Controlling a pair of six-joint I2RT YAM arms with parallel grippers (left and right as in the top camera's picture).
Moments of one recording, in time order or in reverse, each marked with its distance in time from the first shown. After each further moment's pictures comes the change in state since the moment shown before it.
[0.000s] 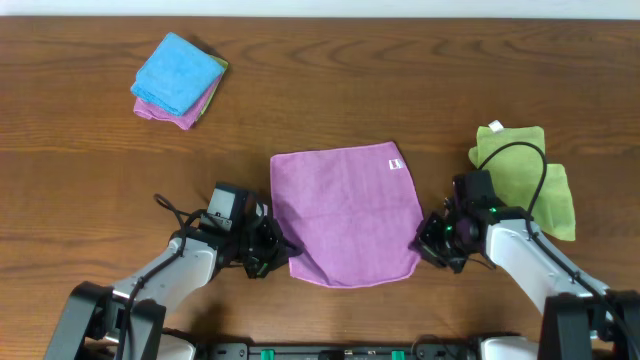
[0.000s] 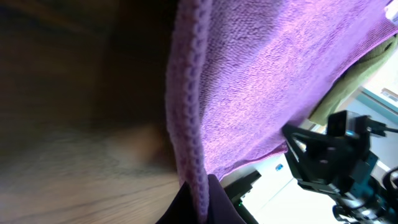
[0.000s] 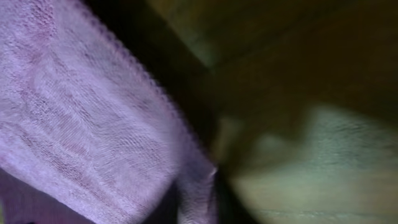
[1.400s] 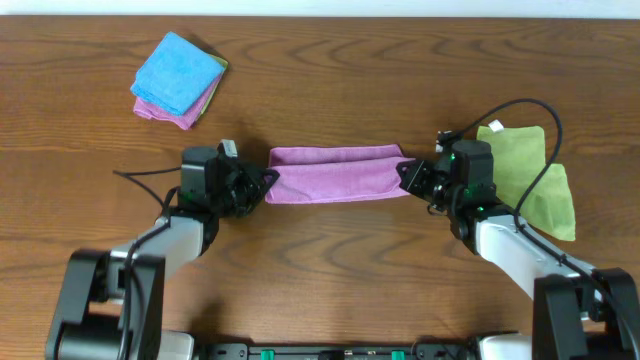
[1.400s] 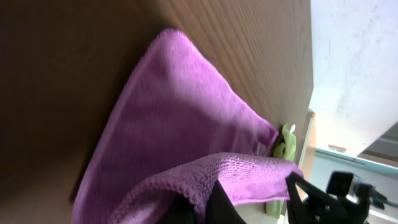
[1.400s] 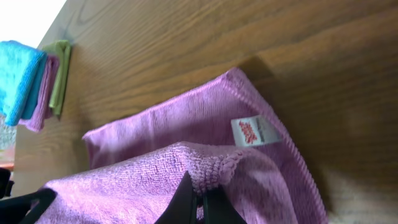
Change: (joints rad) left arm 0.179 0.162 0.093 0.512 -0.182 0.040; right arm 0.047 0.069 -0.005 0.800 0.029 -0.047
